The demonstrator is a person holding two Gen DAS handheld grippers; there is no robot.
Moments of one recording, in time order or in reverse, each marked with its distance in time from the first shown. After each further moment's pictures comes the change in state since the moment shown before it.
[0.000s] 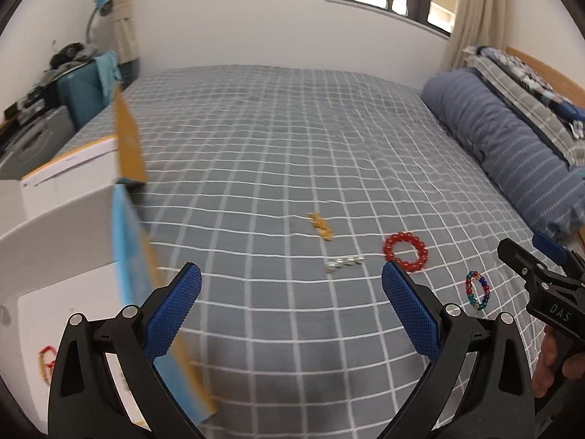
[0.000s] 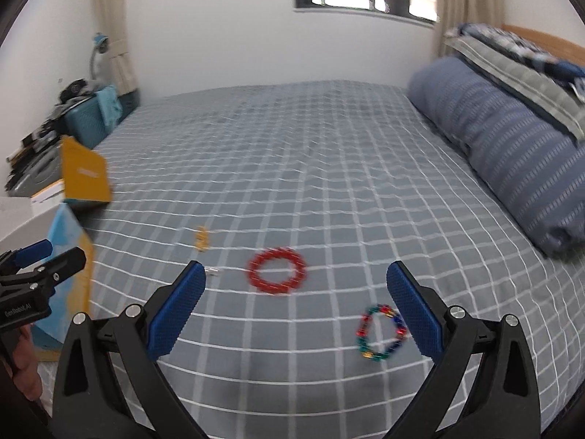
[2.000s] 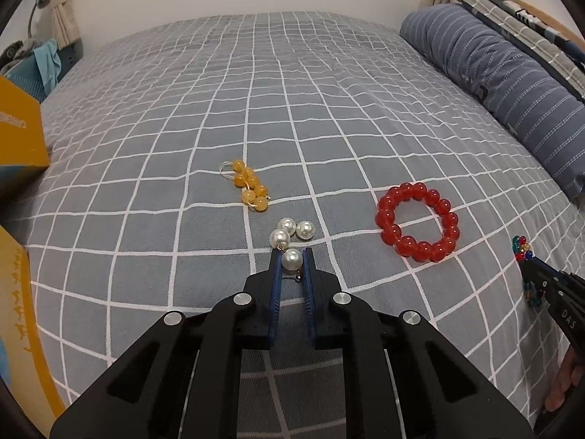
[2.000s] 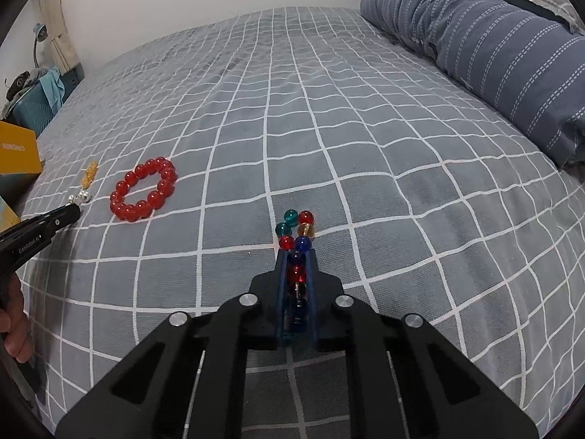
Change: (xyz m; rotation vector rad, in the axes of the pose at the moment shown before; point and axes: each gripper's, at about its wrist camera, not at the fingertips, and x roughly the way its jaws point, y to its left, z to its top) left arm 0.154 -0.051 -0.022 0.096 0.155 -0.065; right arm 0.097 -0.090 -0.074 0.115 0.207 -0.080
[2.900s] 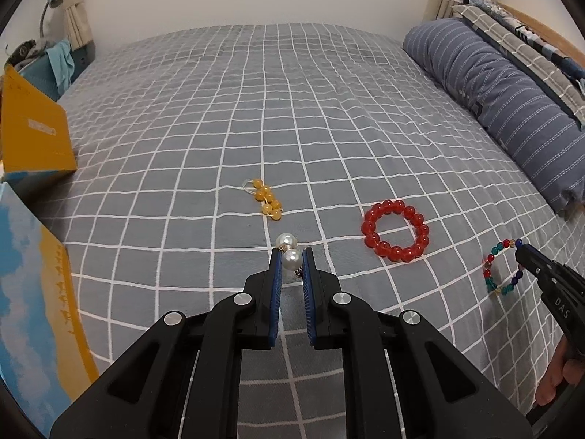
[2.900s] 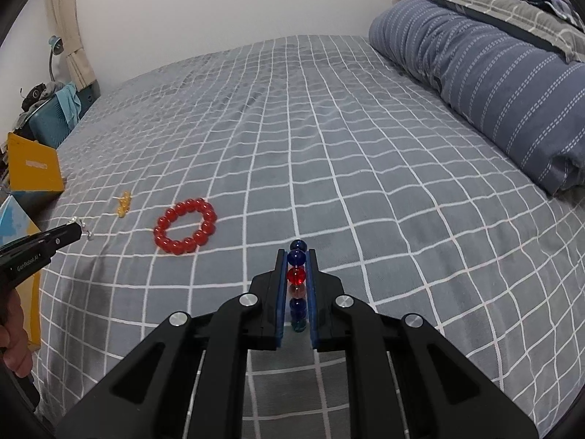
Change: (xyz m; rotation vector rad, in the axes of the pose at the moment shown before) left arm -0.060 0.002 0.007 -0.018 -0.017 0.014; right arm -0.043 0.014 0.021 -0.011 -0.089 0.042
